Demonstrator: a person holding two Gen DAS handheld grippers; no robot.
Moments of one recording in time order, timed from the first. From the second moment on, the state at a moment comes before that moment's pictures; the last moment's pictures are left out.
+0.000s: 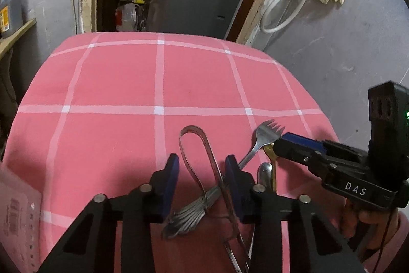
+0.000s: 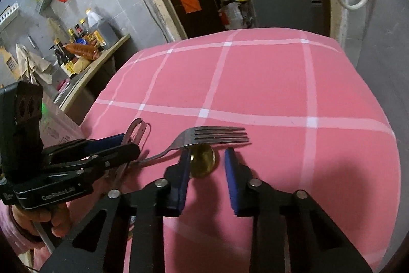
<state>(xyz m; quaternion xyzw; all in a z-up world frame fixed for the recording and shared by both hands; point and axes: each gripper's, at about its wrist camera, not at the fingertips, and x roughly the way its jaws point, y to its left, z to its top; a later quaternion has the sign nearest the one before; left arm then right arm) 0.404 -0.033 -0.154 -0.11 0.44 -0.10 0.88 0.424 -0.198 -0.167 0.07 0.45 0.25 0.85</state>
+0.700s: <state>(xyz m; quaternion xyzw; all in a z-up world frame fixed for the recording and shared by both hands) 0.348 -0.027 -0.094 -0.12 0.39 -0.13 0.91 0.327 -0.261 -0.110 0.12 0.38 0.17 0.90</state>
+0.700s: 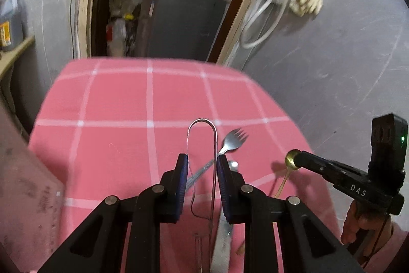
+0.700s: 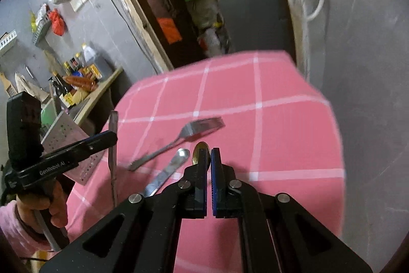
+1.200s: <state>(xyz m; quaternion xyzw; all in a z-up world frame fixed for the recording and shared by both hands) 0.281 0.015 0.006 -0.11 0.27 -0.12 0.95 0.282 -0.211 0.016 0.06 0.25 0.18 0.95</state>
